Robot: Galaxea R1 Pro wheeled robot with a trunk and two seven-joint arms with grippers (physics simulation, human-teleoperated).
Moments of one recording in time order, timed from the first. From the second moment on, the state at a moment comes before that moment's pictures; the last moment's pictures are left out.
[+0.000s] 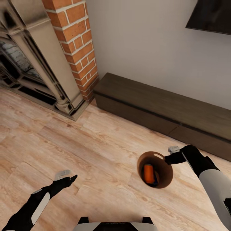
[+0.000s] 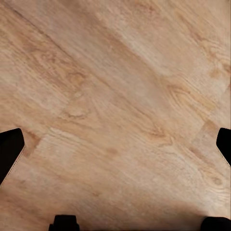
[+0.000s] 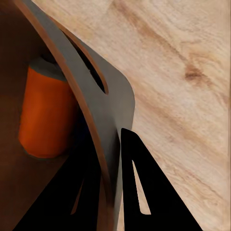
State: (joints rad) left arm -0.41 0.22 -0.02 -0.85 0.42 0.27 -0.26; right arm -0.92 -0.30 0.06 -0.59 0.29 0.76 0.66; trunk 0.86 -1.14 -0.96
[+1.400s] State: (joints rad) left arm -0.41 0.22 -0.04 -0.84 0.42 0.27 -0.26; right arm -0.92 -0.28 0.06 -0.59 0.29 0.76 0.66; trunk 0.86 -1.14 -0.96
